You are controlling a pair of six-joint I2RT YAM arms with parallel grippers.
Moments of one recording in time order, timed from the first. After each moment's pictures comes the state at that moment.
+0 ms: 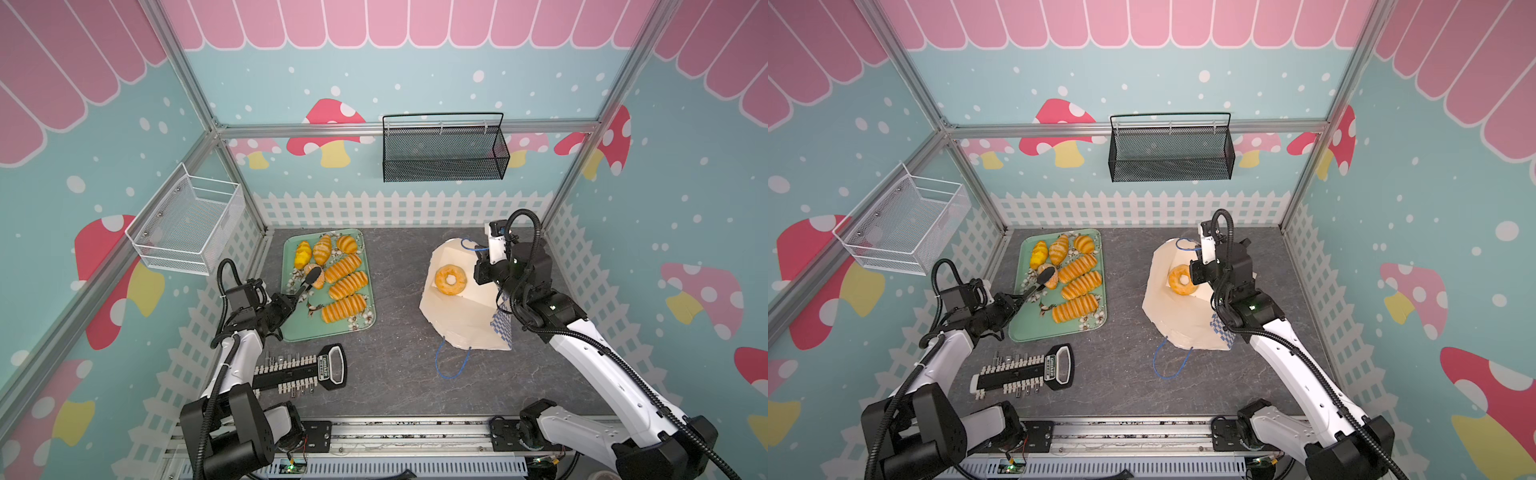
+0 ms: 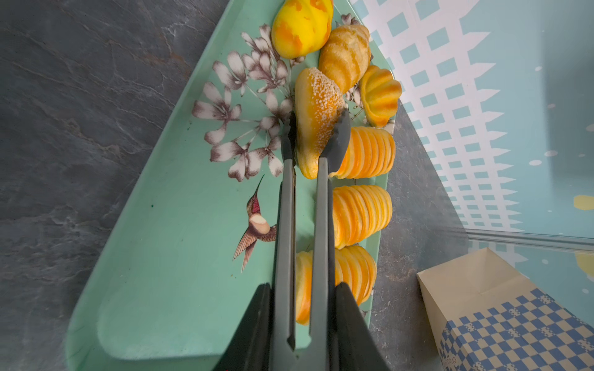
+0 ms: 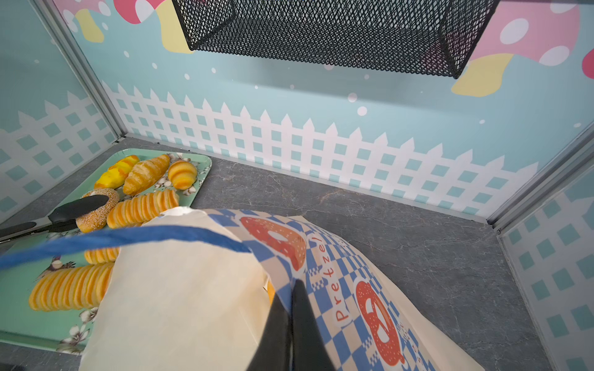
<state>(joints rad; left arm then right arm) 0.39 1.19 0.66 -0.27 0.51 -0.57 0.43 1.09 1.07 -0.26 0.13 0.01</state>
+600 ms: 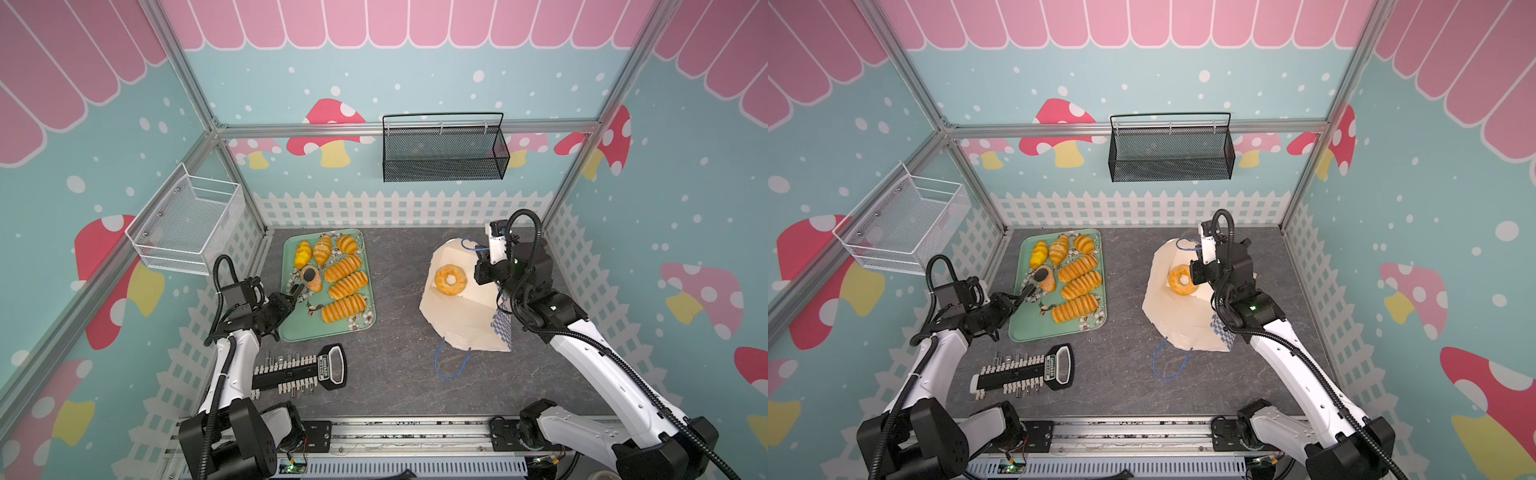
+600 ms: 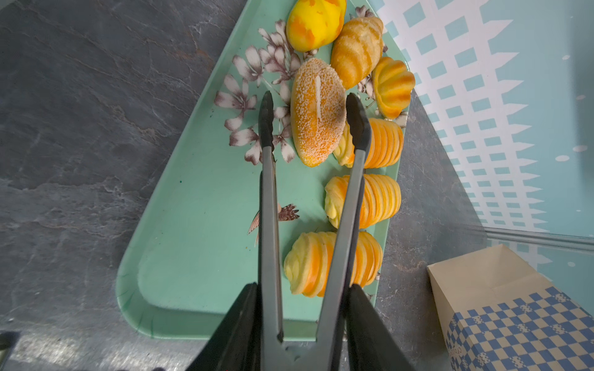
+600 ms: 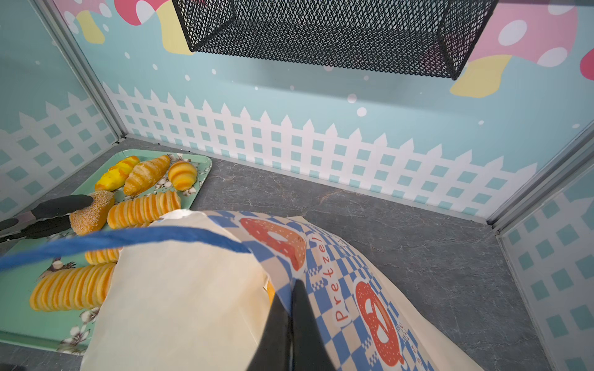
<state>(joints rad) 0.39 1.13 0.73 -0.46 0.46 -0.53 0.43 1.09 1.07 -0.26 0.13 0.01</state>
